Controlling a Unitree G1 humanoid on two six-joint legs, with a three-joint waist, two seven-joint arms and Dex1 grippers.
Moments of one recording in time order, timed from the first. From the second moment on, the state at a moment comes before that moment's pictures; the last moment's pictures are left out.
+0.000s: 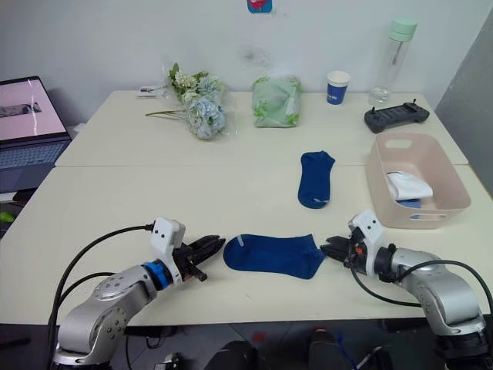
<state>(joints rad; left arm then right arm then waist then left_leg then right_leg) 0.03 0.45 0.08 -0.40 -0.50 0.66 -0.54 -0.09 -0.65 -0.03 -0.36 0.52 0.78 0.74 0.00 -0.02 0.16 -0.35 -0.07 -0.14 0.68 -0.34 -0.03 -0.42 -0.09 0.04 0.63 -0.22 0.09</state>
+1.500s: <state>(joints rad) 0.10 0.39 0.02 -0.46 -0.50 0.74 -0.45 -0.06 -0.69 -0.02 -0.31 0.47 0.71 0.77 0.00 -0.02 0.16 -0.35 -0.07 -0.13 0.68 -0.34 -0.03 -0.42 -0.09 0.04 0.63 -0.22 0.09</state>
